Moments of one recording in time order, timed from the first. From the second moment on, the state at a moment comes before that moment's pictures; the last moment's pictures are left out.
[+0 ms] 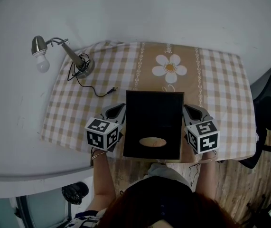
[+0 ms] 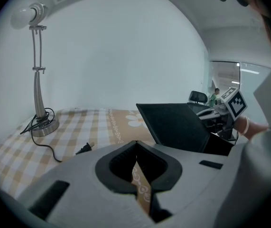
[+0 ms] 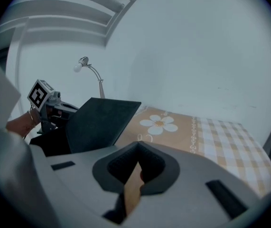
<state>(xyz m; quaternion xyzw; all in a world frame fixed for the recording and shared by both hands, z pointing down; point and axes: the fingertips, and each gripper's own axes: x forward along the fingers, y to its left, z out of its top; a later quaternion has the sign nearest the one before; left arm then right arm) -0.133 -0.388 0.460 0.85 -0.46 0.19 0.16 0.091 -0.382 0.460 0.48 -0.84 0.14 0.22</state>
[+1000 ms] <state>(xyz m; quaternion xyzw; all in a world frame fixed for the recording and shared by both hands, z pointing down) -0.137 -0.360 0.433 0.84 -0.51 0.15 0.13 0.099 -0.355 0.436 0.56 -0.80 0.14 0.18</state>
